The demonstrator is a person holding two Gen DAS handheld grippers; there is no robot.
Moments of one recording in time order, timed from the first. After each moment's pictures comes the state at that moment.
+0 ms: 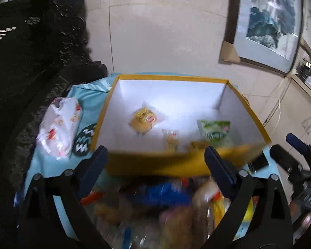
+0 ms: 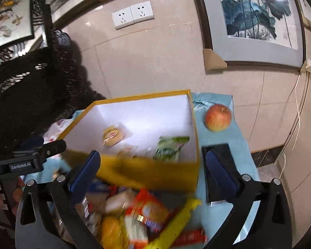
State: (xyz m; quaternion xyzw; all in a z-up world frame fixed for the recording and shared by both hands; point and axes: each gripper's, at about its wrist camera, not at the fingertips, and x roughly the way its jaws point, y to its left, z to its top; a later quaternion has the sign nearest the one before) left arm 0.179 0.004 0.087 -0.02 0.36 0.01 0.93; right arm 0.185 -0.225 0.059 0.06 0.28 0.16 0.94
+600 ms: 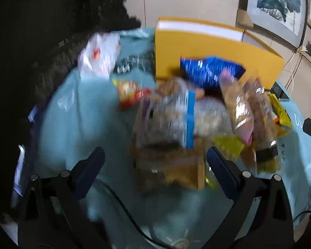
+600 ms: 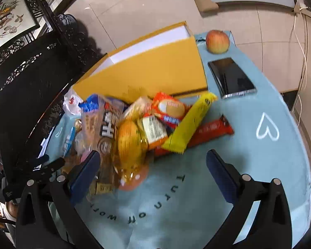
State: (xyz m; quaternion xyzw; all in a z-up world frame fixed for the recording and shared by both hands) left arm 0.042 0.063 -0.017 -0.02 0.42 0.06 0.90; right arm 0.085 -0.236 -0.027 0.13 0.39 0.20 0.89
